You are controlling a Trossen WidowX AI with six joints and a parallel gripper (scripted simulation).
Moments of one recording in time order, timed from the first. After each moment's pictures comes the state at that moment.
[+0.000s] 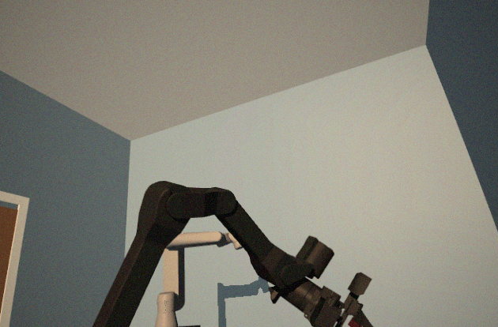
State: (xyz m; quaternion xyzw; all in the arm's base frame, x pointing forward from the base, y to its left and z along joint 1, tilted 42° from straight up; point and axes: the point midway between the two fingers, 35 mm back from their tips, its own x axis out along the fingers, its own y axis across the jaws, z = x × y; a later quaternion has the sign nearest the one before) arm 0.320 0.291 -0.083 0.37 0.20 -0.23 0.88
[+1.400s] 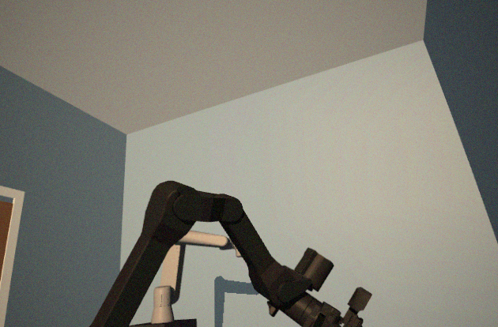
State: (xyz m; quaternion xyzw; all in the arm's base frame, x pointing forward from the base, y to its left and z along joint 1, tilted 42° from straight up) arm 0.324 0.269 -0.108 0.37 0.20 -0.23 0.88
